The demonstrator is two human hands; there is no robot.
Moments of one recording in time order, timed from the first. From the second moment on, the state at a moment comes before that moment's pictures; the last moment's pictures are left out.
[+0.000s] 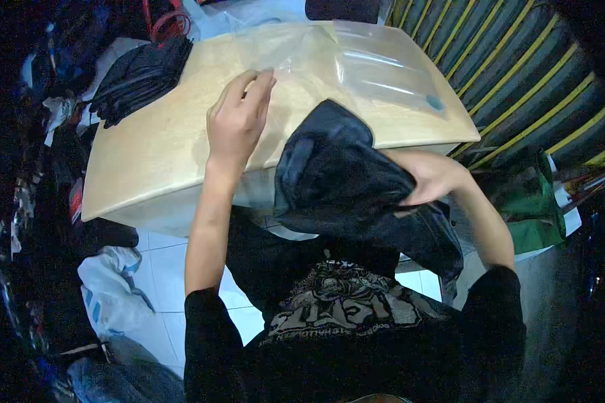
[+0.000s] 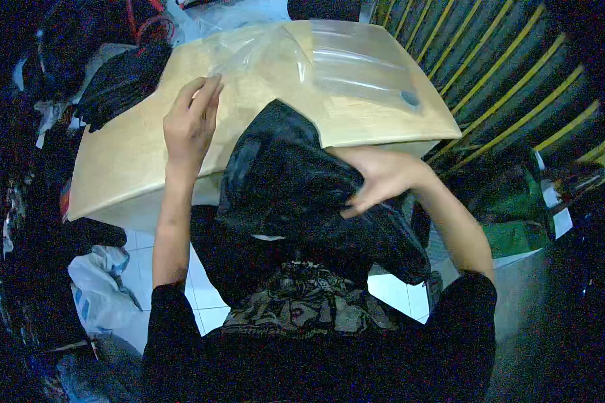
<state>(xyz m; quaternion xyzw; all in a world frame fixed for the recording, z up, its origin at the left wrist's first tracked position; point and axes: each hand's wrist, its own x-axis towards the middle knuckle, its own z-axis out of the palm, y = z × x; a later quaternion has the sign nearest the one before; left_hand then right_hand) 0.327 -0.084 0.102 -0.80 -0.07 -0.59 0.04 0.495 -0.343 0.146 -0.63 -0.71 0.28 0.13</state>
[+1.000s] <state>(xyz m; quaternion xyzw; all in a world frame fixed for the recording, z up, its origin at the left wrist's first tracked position) 0.324 -0.095 0.073 -0.82 -0.06 -0.57 -0.05 0.521 -0.211 0.147 -0.69 -0.56 0.30 0.34</state>
